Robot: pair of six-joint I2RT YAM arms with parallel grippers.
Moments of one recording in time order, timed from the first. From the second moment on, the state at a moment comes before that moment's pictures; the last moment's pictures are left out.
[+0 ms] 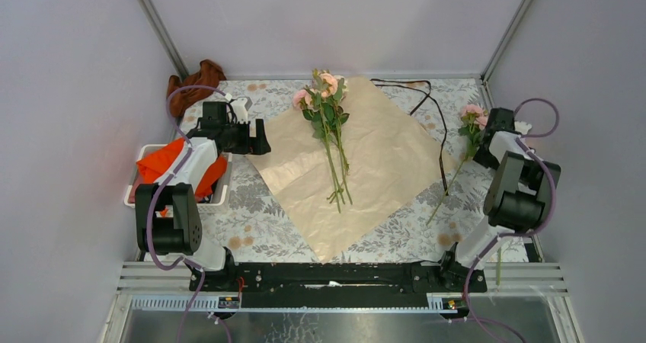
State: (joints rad) left arm 0.03 1.51 1.04 -0.40 0.44 0.02; right arm -0.34 1.70 1.13 -0.48 0.57 0.27
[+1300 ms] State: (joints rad) left arm 0.03 1.51 1.04 -0.40 0.44 0.02; right arm -0.11 1.34 1.21 -0.48 0.54 0.16
